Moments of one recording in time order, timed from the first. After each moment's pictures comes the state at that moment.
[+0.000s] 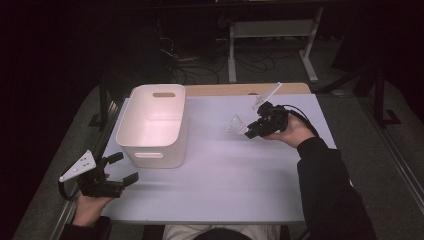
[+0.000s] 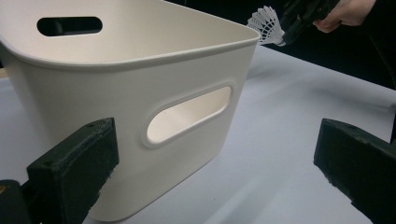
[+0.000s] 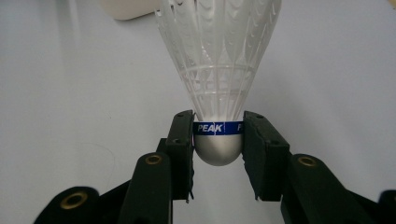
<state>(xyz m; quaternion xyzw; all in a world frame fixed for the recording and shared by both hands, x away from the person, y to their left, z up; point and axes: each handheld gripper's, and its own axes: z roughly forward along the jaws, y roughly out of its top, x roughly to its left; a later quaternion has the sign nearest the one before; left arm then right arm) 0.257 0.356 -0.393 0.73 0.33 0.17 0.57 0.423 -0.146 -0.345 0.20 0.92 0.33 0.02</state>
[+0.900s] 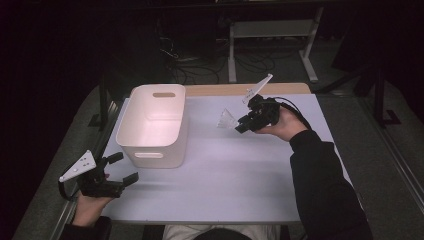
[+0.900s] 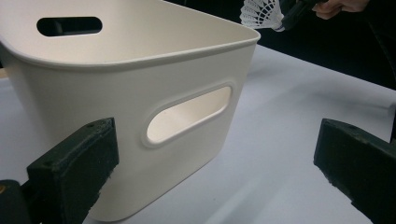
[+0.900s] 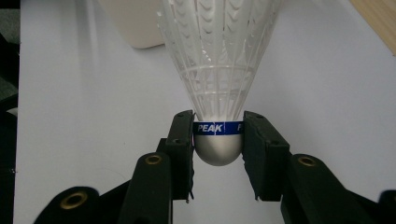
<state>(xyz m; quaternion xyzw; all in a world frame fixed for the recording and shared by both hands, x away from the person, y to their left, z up) 0.257 0.356 -0.393 0.73 0.33 0.17 0.57 0.424 -0.119 -0.318 0.17 0.93 0.34 0.03</state>
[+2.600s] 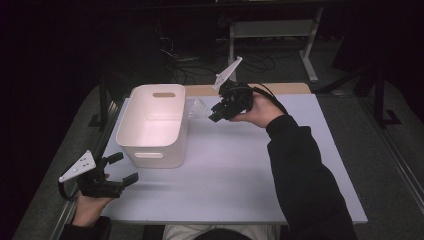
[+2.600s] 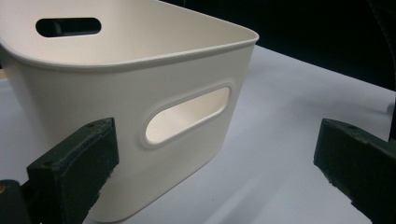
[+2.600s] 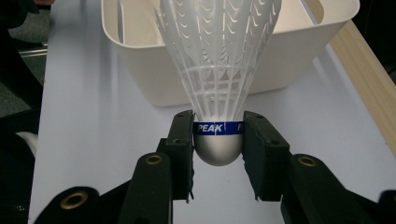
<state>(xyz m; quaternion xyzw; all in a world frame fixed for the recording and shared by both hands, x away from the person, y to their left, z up) 0.257 0.357 -0.393 0.73 0.33 0.17 0.57 0.426 -0.049 -0.266 0.11 0.93 0.35 0.04</state>
